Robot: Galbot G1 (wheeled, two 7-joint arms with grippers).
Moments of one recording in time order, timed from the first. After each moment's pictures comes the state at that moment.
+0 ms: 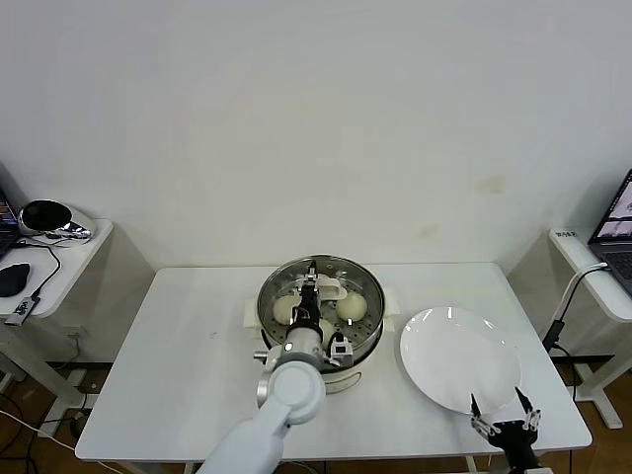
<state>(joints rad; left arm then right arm) 0.88 -1.42 0.11 -1.75 1.40 0.59 0.29 -1.64 1.50 0.90 1.82 -0.09 0.14 -0.21</state>
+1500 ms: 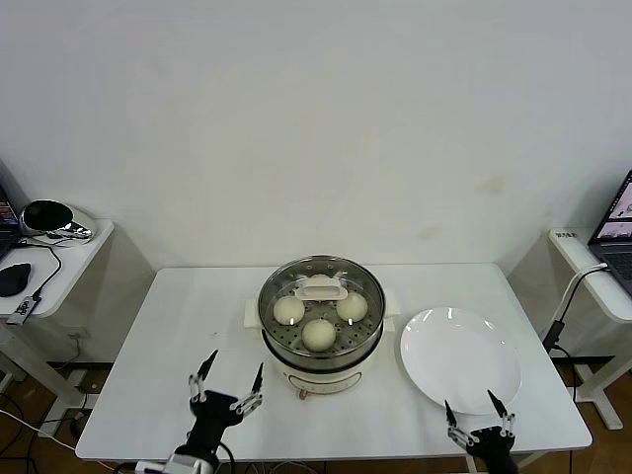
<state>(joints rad) 1.71 -1.24 -0.38 -2.20 0.01 0.08 -0.14 -1.74 1.42 0.77 1.87 0.03 0.21 -0.22</state>
